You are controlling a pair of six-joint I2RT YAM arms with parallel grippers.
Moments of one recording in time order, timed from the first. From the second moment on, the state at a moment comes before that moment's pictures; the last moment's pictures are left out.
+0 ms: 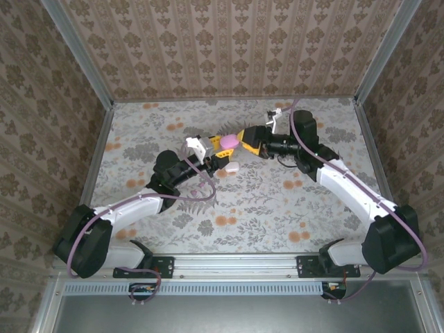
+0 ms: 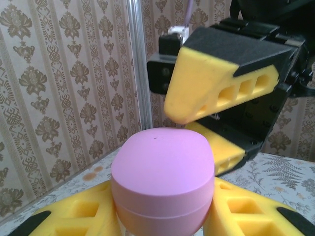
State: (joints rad) left arm -0.67 1.30 0.61 0.85 0.46 0.01; right arm 0.38 1.33 1.08 -0.09 -0.74 0.93
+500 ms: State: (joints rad) left arm -0.67 1.30 0.61 0.87 0.46 0.00; right arm 0.39 1.29 1.16 -0.41 -0.74 0.56
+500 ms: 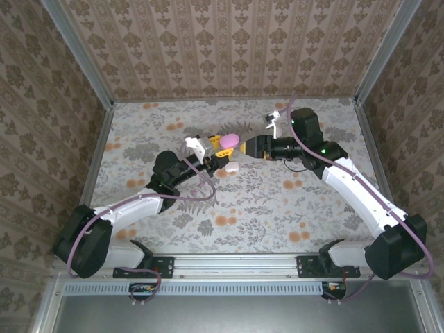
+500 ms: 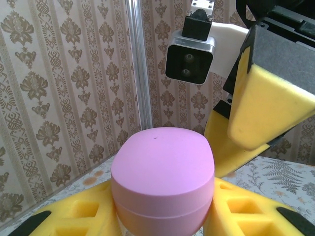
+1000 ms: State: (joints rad) left arm -0.67 1.30 0.61 0.87 0.47 0.00; right arm 0.41 1.36 1.19 -0.40 -0.74 0.58
